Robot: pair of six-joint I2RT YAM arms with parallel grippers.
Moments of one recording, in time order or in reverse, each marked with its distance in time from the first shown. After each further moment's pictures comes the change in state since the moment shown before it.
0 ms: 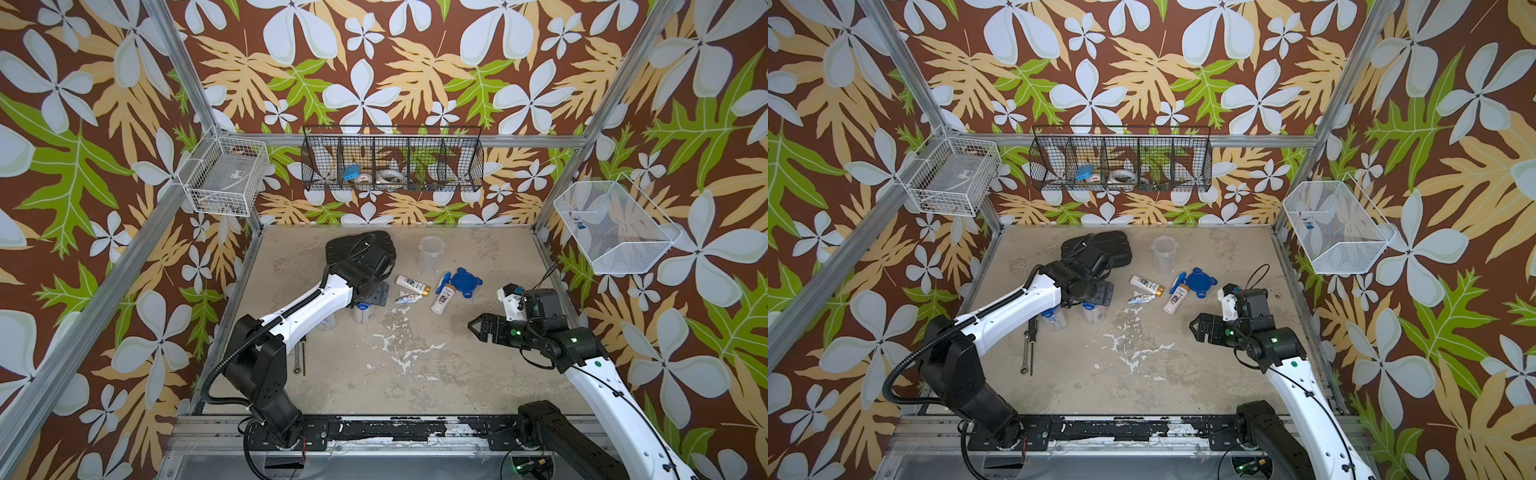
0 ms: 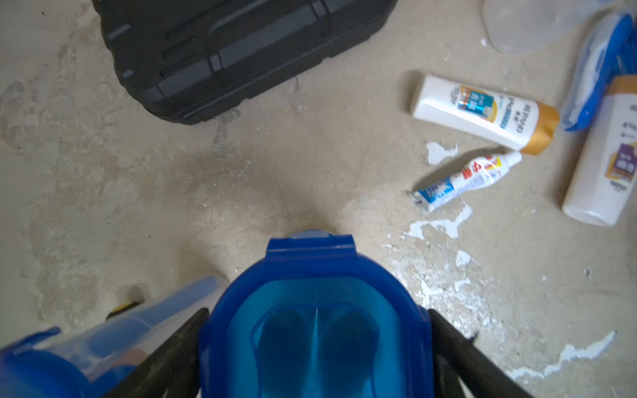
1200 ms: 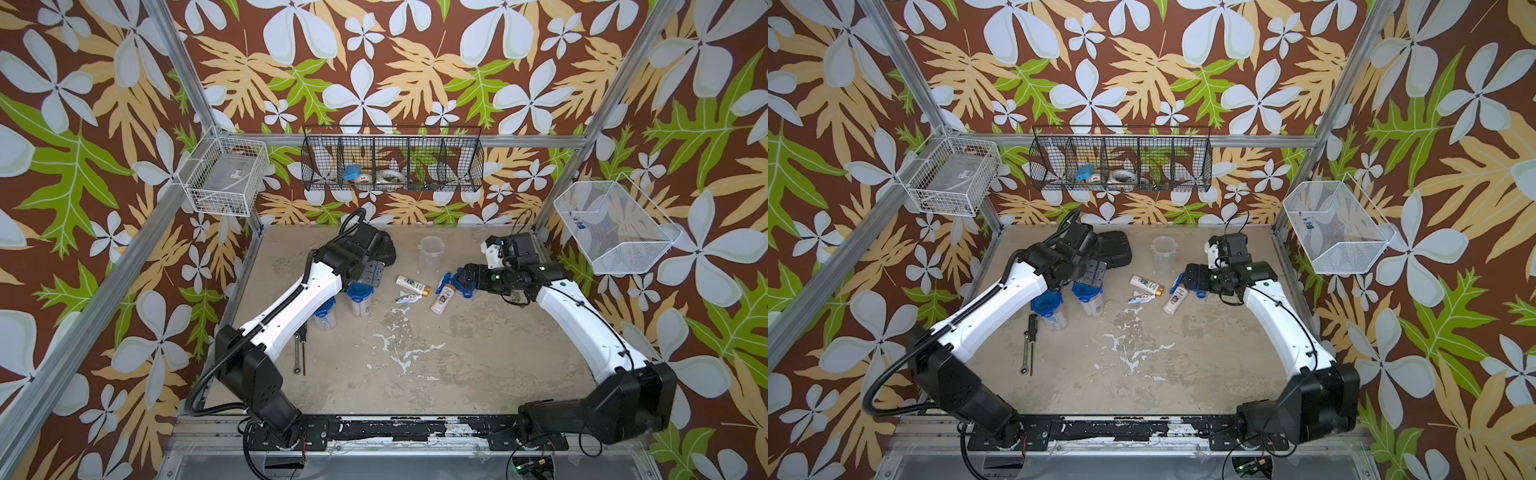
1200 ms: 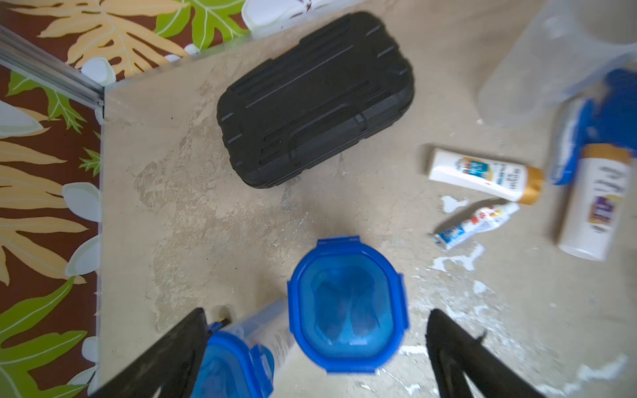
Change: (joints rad) left arm -0.006 -0.101 0.203 -0.153 -0.079 0.119; right arm 0.000 0.610 0.485 0.108 0.066 -0.077
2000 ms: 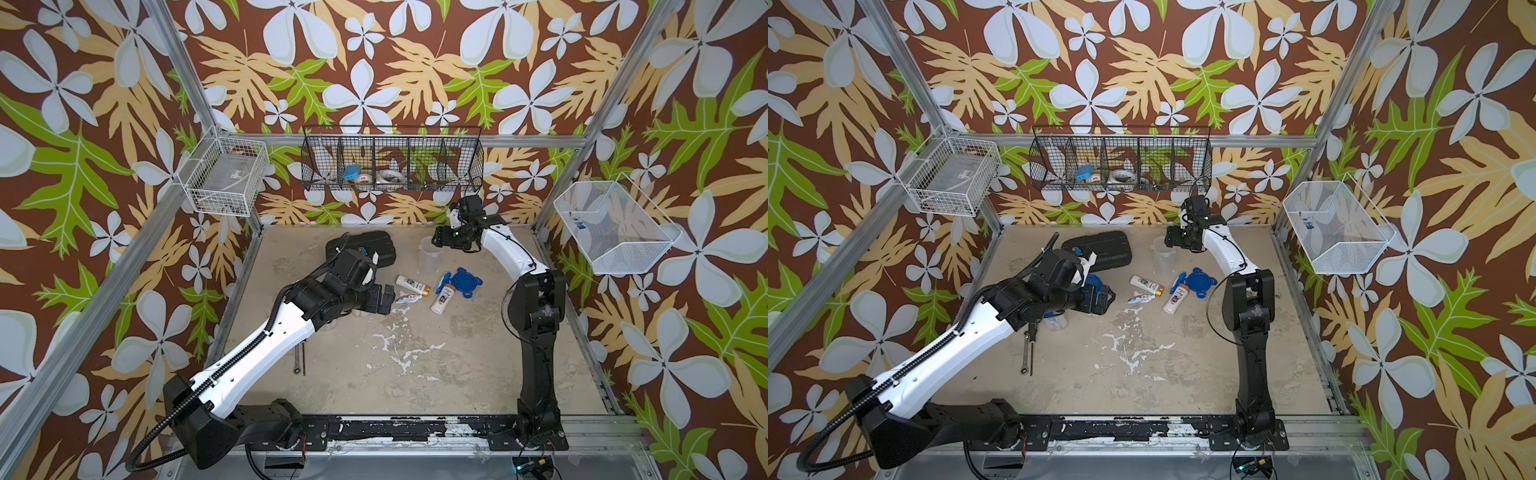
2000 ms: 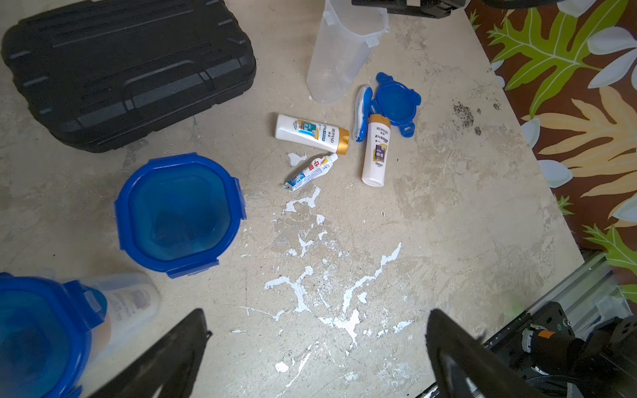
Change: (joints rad) left arm -0.069 -0.263 -0.286 0.168 0.367 -0.153; right arm 0.023 0.793 0.778 -0.013 0.050 -0.083
